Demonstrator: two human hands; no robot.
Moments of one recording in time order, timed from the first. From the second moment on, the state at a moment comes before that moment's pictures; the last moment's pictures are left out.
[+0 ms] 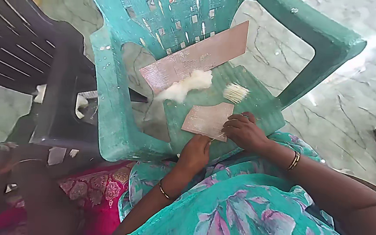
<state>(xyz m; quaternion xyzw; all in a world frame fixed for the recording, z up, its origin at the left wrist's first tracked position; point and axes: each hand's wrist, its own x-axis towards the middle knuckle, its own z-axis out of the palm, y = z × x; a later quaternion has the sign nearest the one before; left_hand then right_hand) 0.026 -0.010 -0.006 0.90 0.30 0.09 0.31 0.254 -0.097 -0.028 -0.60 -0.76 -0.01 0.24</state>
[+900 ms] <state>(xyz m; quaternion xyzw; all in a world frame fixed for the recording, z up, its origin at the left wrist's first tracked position) 0.020 0.017 -0.021 0.89 0.32 0.15 0.30 0.355 -0.002 -0.008 -0.88 -0.42 0.12 0.21</state>
